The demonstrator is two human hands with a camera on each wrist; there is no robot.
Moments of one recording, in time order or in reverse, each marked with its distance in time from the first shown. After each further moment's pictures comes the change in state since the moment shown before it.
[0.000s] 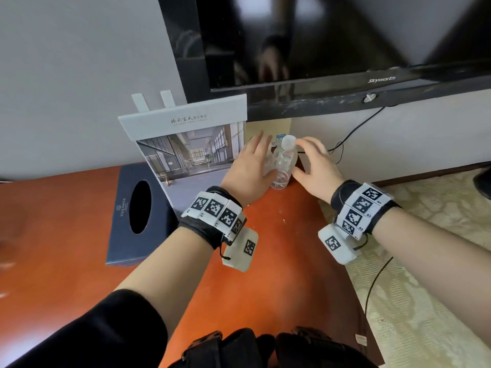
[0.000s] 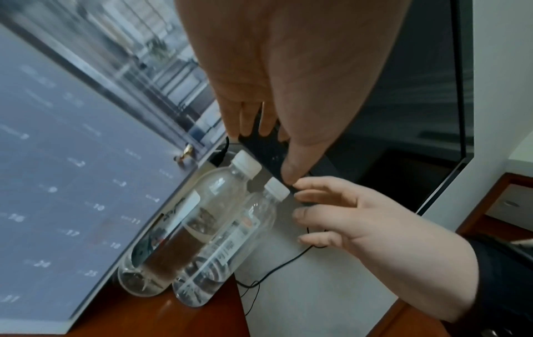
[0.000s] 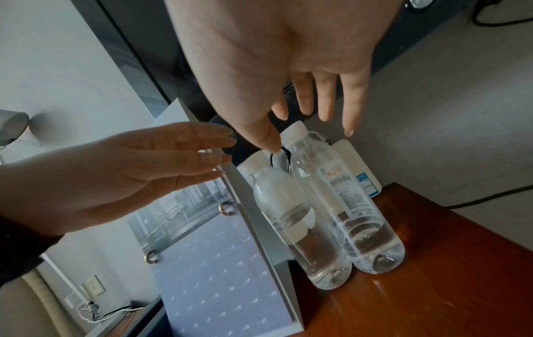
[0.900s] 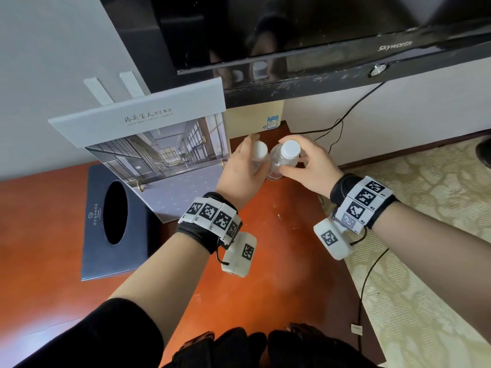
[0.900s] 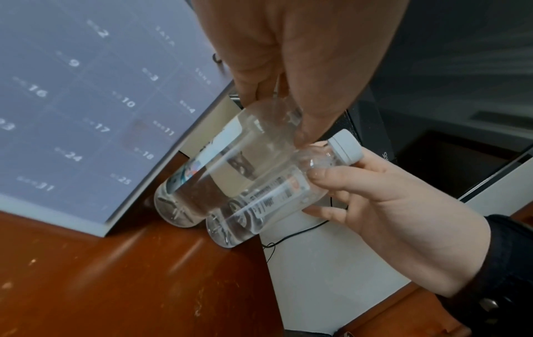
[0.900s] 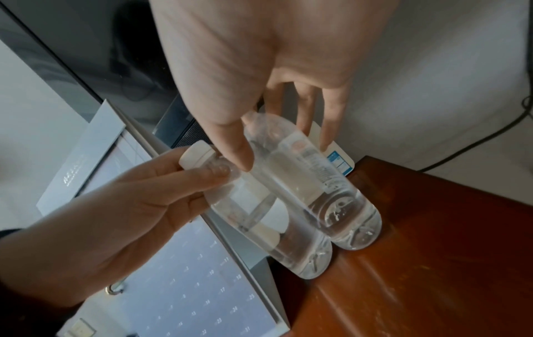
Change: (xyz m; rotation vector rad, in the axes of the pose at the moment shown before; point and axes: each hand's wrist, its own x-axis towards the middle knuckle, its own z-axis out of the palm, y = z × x) left_hand 0.030 -0.024 0.049 -0.271 0.103 -0.103; right_hand 0.027 0.045 0.028 0.431 -0.039 -0.009
